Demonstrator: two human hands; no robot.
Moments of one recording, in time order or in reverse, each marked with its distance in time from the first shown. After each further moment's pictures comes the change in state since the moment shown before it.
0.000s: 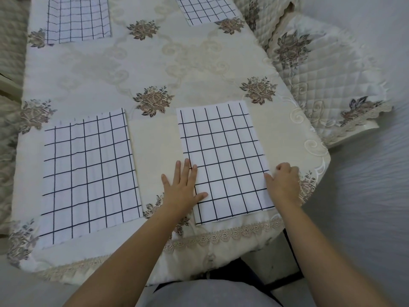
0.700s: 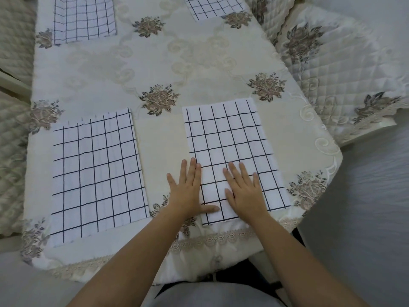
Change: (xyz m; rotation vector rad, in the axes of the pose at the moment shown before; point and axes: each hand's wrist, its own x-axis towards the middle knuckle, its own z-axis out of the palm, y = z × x) left_hand -0.001 -0.001 -0.001 0.043 -0.038 0.021; right_hand -0.042 -0.024 0.069 -0.322 -0.156 -0.741
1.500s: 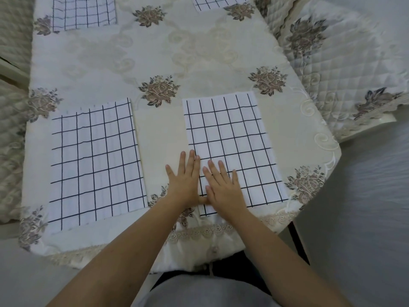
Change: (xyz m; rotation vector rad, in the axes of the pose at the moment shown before) left_hand 0.000 0.002 0.000 0.006 0.016 -0.024; right_hand 0.000 -0.044 0.010 0.016 0.011 -0.081
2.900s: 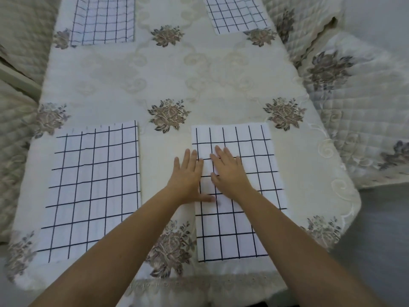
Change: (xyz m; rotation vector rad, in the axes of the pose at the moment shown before) left_hand 0.072 -0.034 -0.067 -0.022 0.027 0.042; right_hand 0.137 0.034 -0.059 0.048 -0.095 -0.094
